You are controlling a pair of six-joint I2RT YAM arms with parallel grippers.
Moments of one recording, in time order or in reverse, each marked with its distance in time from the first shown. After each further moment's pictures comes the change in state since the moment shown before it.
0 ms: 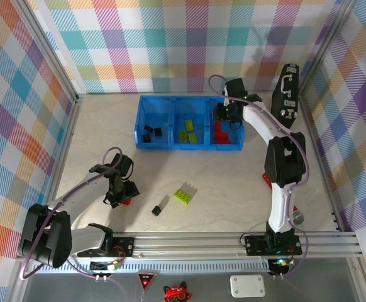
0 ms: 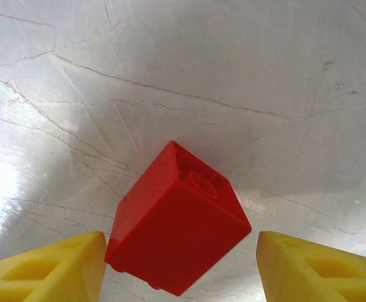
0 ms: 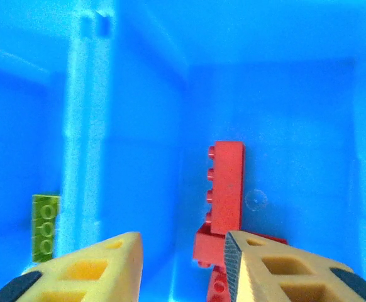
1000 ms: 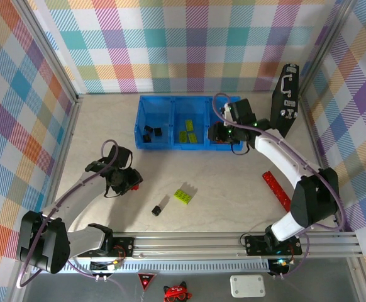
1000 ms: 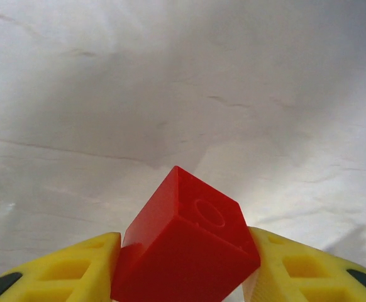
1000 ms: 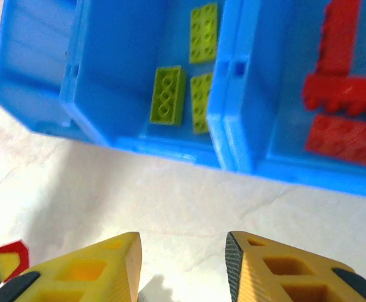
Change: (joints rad) left arm 0.000 -0.055 0.079 0.135 0.101 -0.069; right arm 0.139 -0.486 -0.527 0.127 -0.154 0.132
